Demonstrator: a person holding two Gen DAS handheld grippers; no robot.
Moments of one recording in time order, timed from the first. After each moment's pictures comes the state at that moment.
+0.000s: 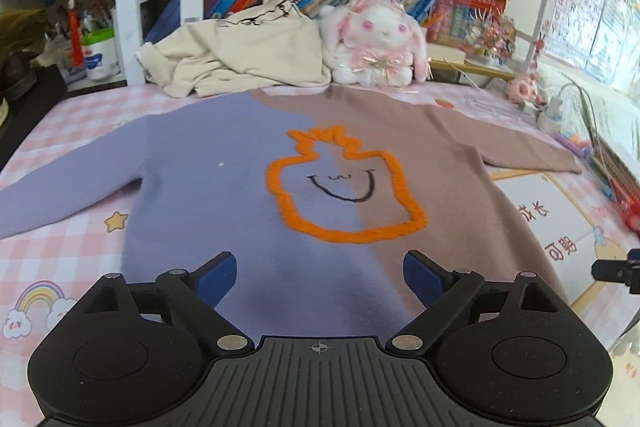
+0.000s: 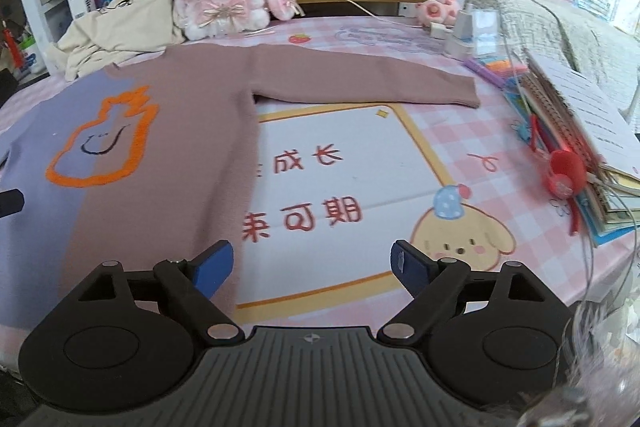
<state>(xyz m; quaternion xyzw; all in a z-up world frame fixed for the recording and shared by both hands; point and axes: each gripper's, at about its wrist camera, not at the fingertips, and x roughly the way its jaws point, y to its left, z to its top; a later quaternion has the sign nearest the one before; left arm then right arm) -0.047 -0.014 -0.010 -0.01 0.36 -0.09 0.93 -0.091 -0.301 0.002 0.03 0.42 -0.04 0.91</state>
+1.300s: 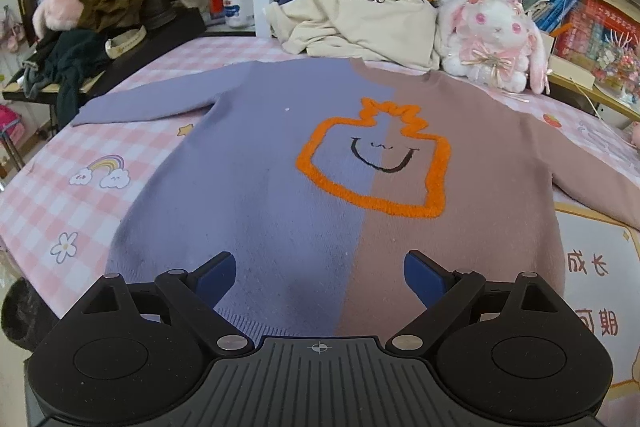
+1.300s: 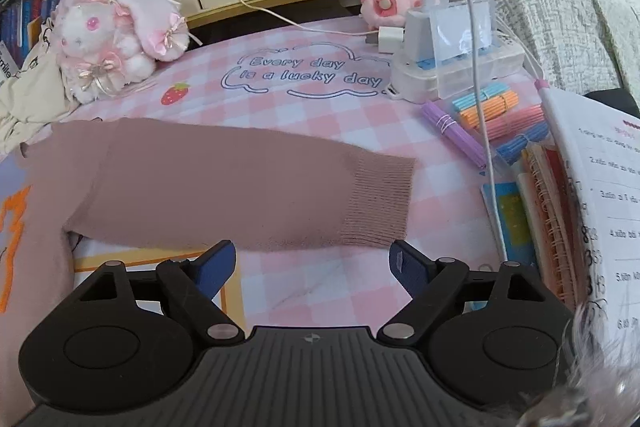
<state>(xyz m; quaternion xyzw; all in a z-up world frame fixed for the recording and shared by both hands) -0.064 -0.119 -0.017 -0.07 0.38 0.19 0.90 0.104 -0.489 -0.027 0.08 0.46 0.01 0.89</state>
